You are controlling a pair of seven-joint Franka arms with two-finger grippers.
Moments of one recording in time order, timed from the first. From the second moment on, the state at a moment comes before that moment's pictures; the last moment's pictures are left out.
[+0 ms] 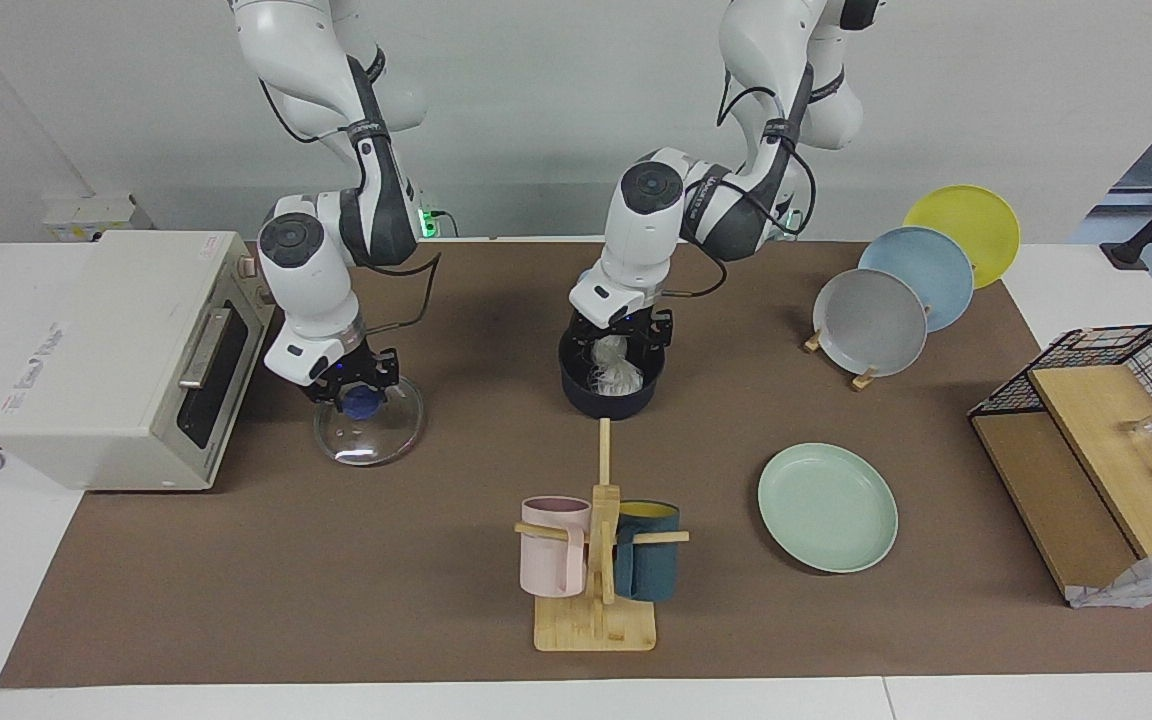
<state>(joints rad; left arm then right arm) -0.67 0.24 -0.04 -1.92 -0.07 2.17 -0.53 0.12 0.11 -0.01 -2.20 -0.05 2.30 -0.12</state>
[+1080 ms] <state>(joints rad) -0.67 0.29 -0.03 -1.92 -0.07 2.21 -0.49 0.05 0.05 -0.01 -1.56 -0.05 1.50 -0.10</state>
